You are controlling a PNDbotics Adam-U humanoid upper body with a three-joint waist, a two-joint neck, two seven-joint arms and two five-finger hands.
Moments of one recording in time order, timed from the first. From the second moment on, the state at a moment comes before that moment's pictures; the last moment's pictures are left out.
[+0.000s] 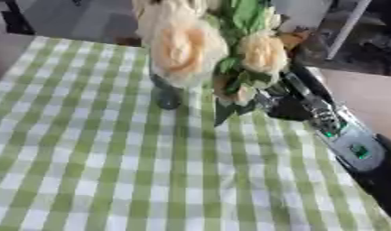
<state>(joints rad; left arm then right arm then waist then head) -0.31 0.25 0.01 -1.99 0.01 -0.38 0.17 -0.58 -0.69 0.18 -1.61 0.16 -0.22 -0.04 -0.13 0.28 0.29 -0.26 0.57</state>
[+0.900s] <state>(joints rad) -0.31 0.25 0.01 -1.99 0.01 -0.37 0.17 -0.84 -0.60 0.07 -1.68 -0.31 0.05 -0.14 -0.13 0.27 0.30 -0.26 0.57</state>
